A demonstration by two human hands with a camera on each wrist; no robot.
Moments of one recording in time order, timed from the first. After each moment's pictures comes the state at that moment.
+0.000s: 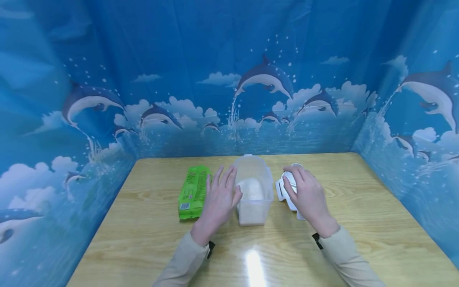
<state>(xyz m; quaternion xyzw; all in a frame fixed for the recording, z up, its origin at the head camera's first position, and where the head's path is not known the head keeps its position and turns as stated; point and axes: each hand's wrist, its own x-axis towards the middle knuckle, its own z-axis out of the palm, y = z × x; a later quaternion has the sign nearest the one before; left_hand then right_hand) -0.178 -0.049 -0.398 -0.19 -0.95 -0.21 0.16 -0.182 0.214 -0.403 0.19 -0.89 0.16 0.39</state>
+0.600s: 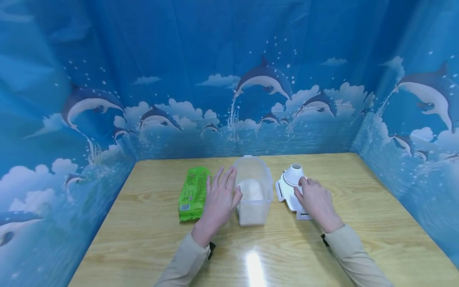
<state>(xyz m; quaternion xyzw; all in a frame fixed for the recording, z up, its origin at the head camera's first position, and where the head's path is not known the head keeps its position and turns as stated) -0.179 -0.048 -0.400 -0.19 -0.94 -0.21 0.17 -0.189 0.251 -0.434 0.07 -0.97 0.08 0.23</state>
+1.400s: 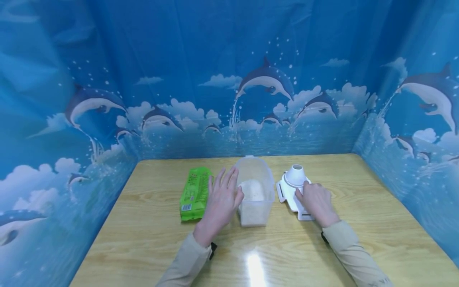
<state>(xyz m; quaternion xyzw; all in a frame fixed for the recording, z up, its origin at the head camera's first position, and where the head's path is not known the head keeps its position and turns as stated) -0.177 -0.048 -0.399 -0.19 -0.95 -0.22 0.15 -0.208 0.261 -0.451 0.02 -0.99 0.07 0.14</state>
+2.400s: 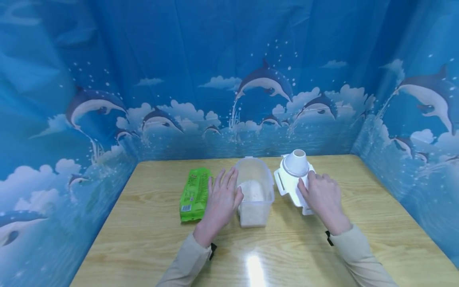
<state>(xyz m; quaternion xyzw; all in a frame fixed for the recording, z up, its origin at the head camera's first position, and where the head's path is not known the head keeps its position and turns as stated) -0.177 -0.047 -0.399 -0.18 -0.95 -0.22 0.15 -0.181 0.246 -0.401 0.10 -0.91 0.02 0.40</state>
